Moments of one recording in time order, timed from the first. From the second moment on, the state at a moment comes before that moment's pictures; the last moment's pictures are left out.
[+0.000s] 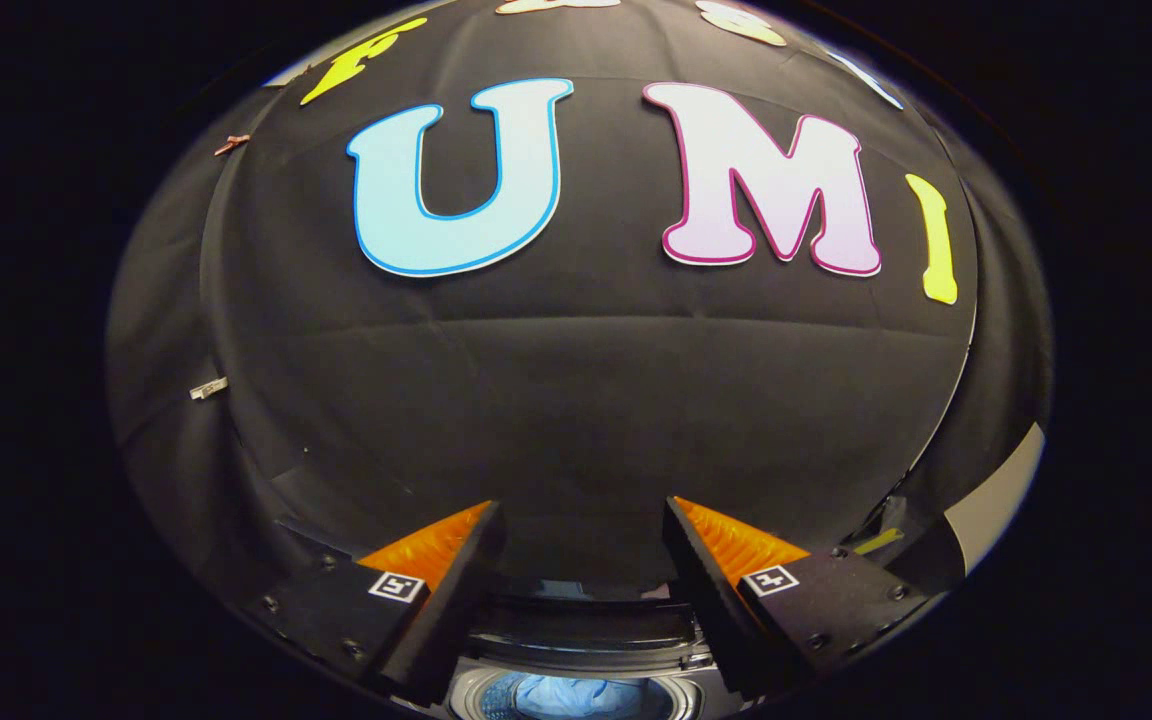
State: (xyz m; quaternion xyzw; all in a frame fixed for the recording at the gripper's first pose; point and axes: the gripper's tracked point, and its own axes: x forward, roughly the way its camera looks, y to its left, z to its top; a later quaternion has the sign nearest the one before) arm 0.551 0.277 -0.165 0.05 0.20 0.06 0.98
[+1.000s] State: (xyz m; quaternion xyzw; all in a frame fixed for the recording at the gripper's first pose) arm 0.438 0.272 -0.163 0.04 0.15 0.07 0.98
